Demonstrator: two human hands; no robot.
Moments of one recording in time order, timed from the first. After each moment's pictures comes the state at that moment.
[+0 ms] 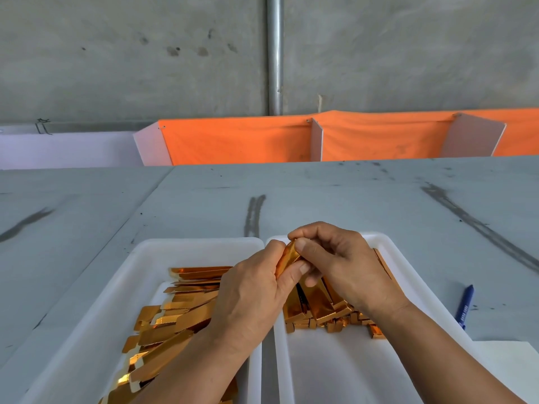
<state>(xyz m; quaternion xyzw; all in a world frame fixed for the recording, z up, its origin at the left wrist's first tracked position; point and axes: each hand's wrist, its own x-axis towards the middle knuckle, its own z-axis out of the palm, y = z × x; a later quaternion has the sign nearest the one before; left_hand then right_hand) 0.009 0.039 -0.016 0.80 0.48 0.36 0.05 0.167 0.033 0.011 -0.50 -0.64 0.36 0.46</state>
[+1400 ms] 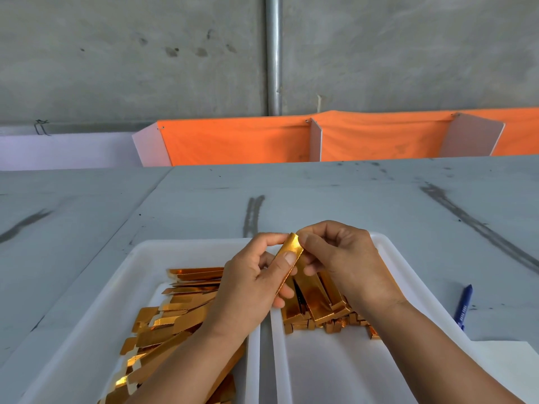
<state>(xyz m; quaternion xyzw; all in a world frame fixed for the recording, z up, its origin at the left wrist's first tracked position) 0.009 0.043 -0.012 0.67 0.45 0.45 0.39 0.166 0.039 0.010 -0.52 -0.53 0.41 0.53</state>
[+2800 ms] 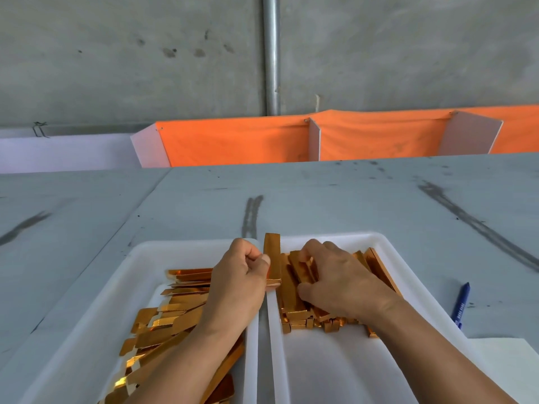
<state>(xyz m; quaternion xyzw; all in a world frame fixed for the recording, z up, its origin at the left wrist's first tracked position) 0.004 0.055 -0.022 0.64 0.59 0.42 0.26 0.175 0.043 -0.002 -0.65 -0.71 0.20 0.16</state>
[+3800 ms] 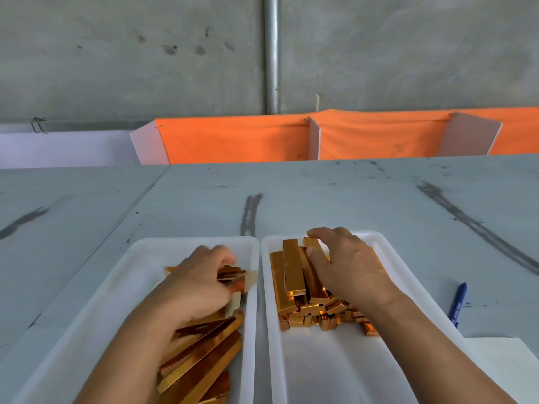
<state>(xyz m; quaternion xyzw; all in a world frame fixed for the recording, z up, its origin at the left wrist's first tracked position) -0.052 0.063 -0.001 0.72 0.64 0.13 0.23 0.183 0.054 -0.007 -0.69 -0.68 0.10 0.23</state>
